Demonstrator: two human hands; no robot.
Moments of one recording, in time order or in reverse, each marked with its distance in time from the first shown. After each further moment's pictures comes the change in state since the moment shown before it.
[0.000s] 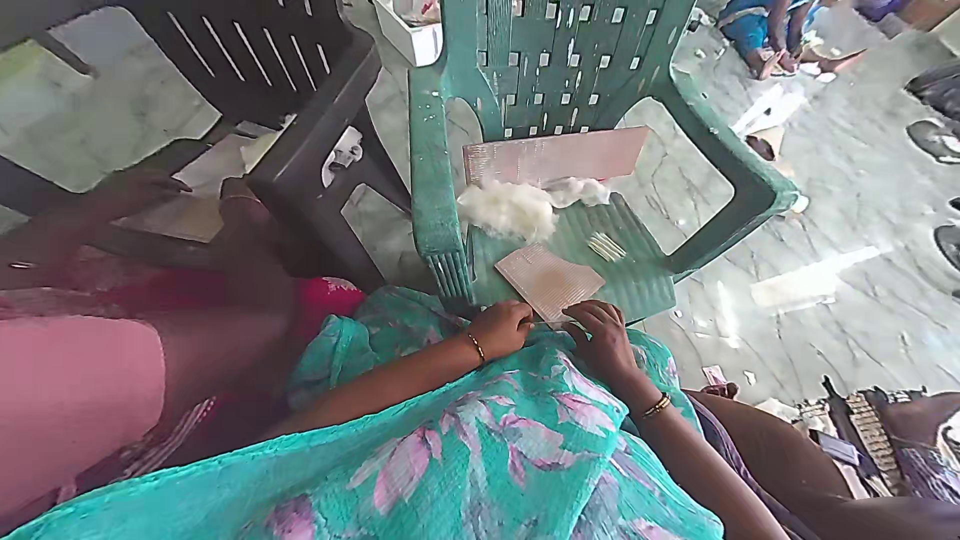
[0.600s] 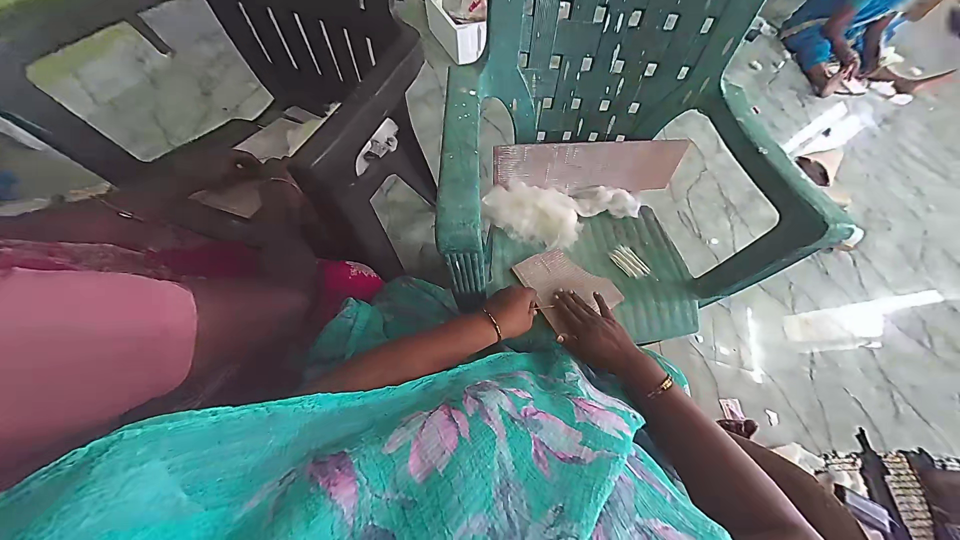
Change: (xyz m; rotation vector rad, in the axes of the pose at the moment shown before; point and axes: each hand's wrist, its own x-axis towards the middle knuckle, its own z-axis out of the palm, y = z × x) left_hand 0.034 -0.007 -0.010 0.078 0.017 -0.232; right_hand 0.056 0.006 0.001 -0.211 -0.749 -0.098
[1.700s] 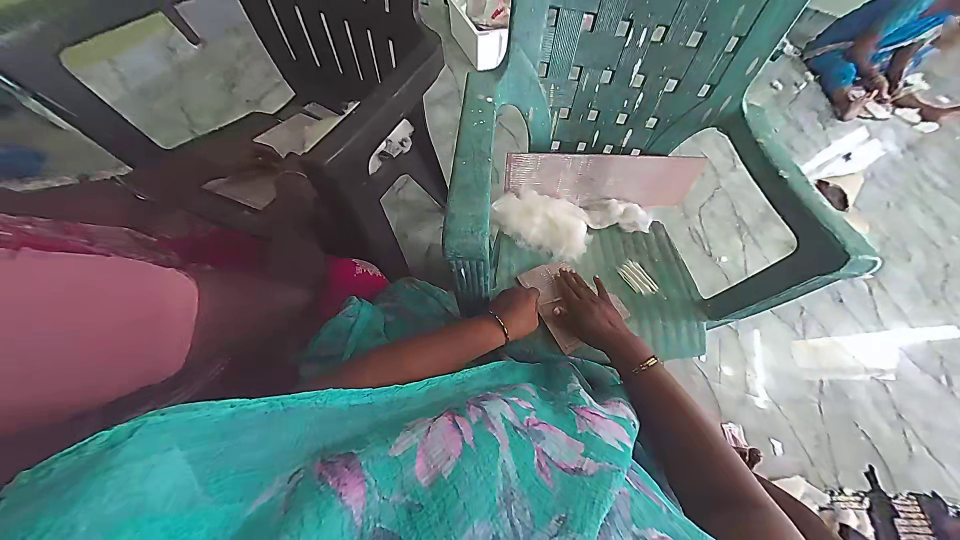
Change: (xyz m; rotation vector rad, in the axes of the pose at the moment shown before) left_hand 0.008 0.008 -0.011 0.003 0.029 -0.117; right_hand 0.054 0.021 -0.011 0.004 0.161 0.001
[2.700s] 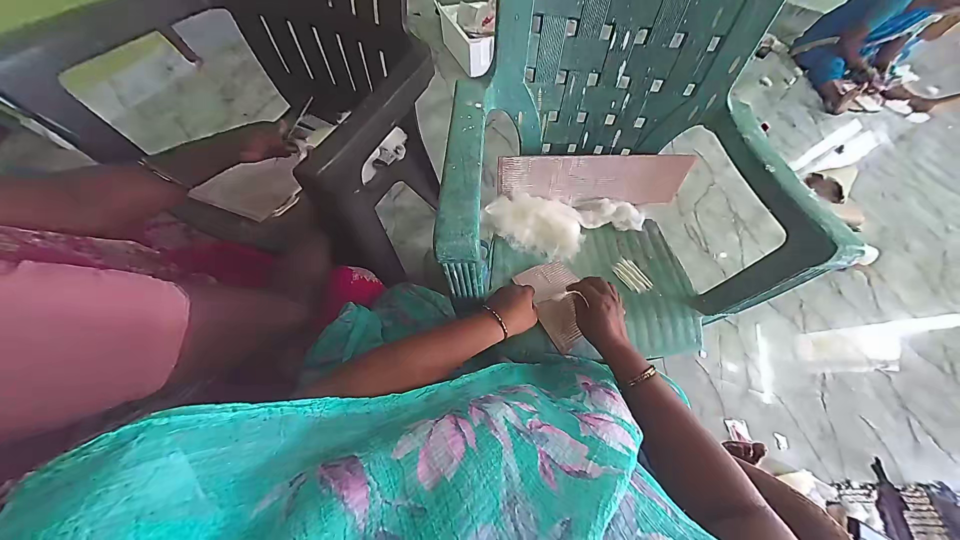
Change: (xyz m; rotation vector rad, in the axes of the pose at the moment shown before) left_hand 0.002 0.007 -0.006 0.036 -0.001 -0.054; right_hand -0.013 -0.003 0.002 0.281 0.413 0.212
